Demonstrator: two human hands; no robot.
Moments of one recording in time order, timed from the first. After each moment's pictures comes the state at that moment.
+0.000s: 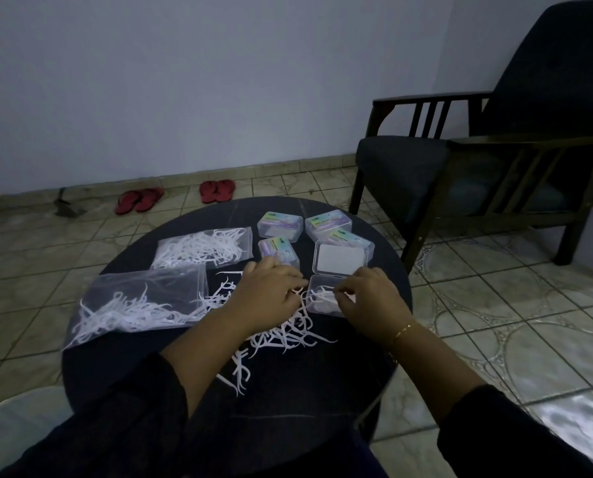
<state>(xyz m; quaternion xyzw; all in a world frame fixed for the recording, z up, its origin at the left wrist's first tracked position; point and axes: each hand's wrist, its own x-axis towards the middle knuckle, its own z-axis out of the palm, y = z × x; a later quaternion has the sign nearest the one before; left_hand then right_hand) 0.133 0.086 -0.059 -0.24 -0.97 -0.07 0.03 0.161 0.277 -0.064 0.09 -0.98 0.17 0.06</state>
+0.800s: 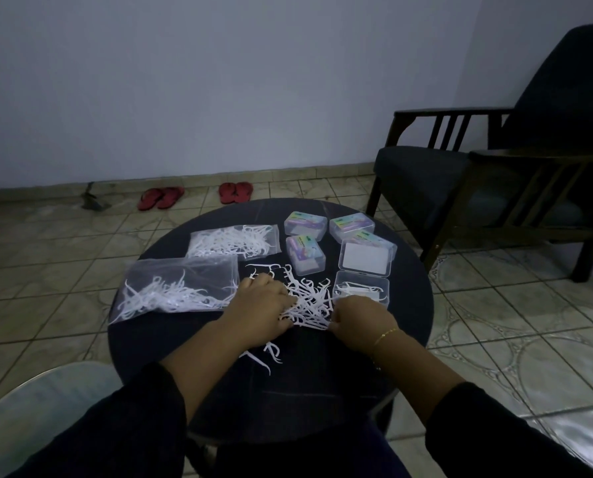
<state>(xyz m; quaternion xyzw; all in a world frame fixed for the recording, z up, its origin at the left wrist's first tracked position) 0.174 0.034 -0.069 -0.23 -0.97 0.02 0.03 0.178 0.222 -0.074 0.09 -0.99 0.11 -0.09</state>
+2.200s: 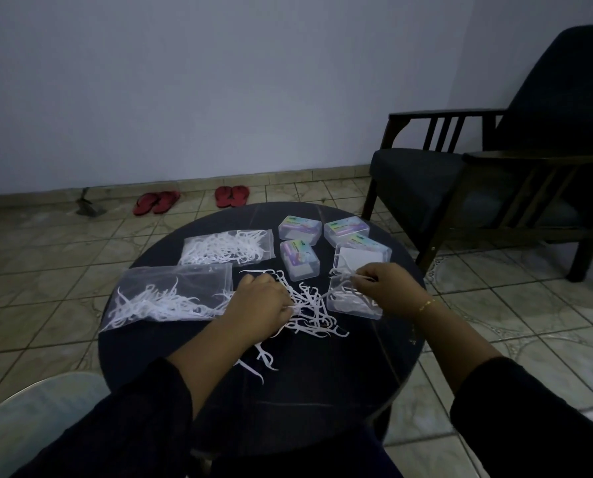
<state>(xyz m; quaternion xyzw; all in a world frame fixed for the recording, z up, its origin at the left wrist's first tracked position) 0.155 0.045 -0.070 -0.21 -0.98 0.02 0.05 0.154 0.272 -0.036 0.07 -0.94 0.34 -0.04</state>
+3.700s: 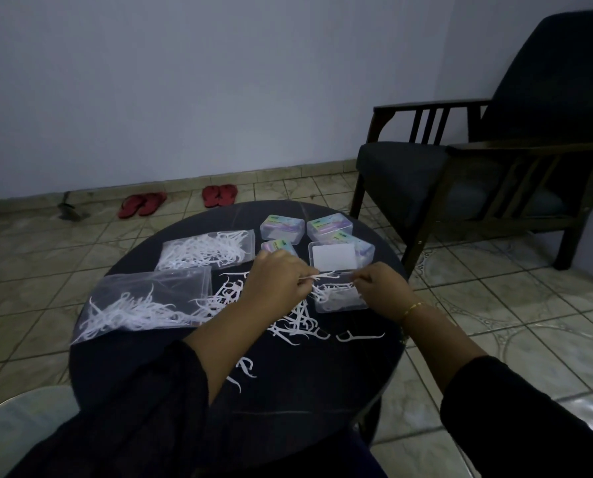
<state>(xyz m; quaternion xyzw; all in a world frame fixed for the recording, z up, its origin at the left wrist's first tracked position) 0.134 0.102 -0.049 -0.24 -0.95 -0.12 0.17 0.132 0.296 -0.065 0.00 -0.95 0.30 -0.02</state>
